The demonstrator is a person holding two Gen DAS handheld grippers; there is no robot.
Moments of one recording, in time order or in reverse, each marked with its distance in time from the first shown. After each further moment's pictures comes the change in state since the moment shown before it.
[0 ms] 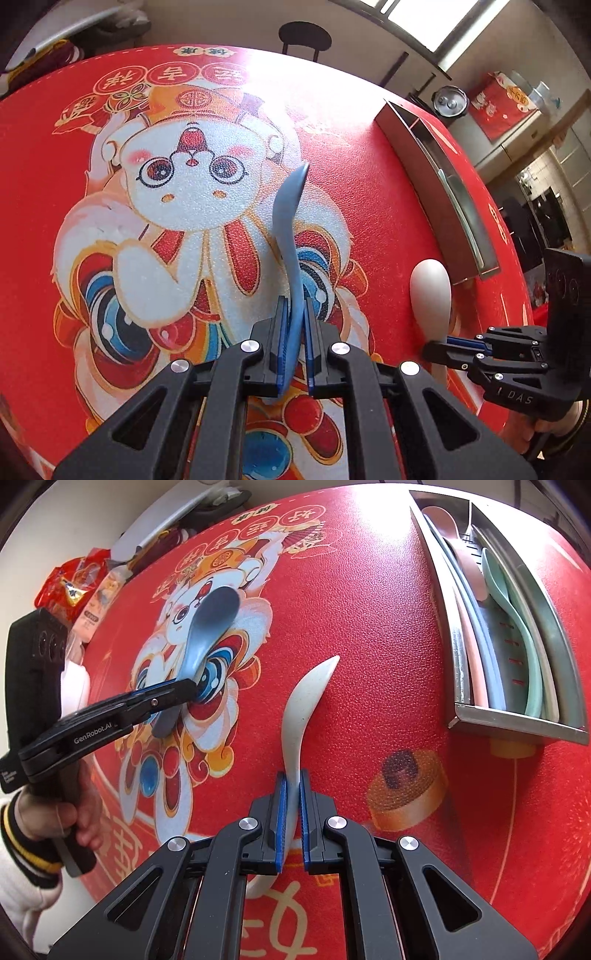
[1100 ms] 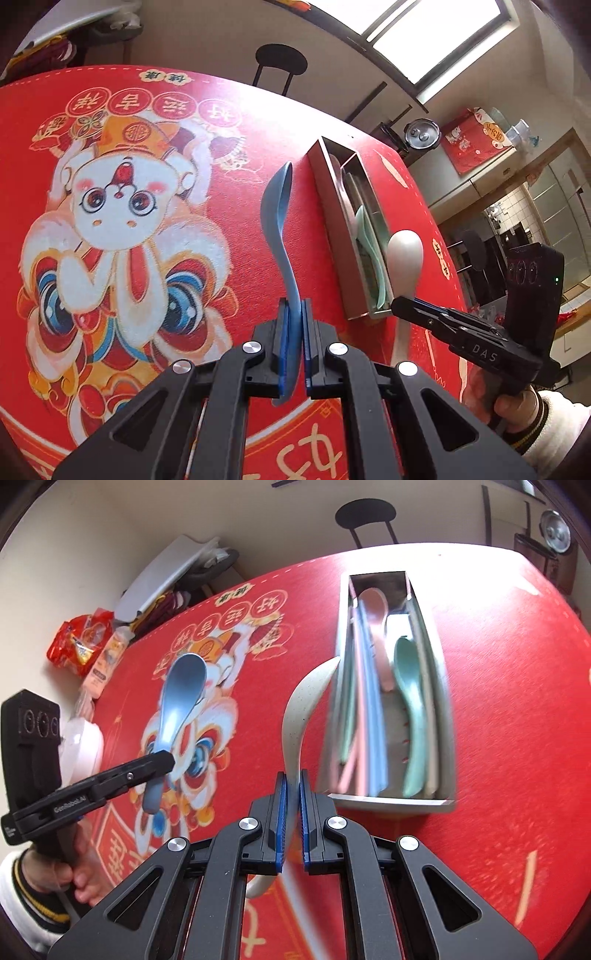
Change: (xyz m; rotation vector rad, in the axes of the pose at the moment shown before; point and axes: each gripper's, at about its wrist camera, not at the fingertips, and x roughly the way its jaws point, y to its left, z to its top) left arm -0.039 -0.079 0.026 -0.077 -0.067 -0.154; right arm -0.092 -0.055 0.028 0.034 -0.198 -0.006
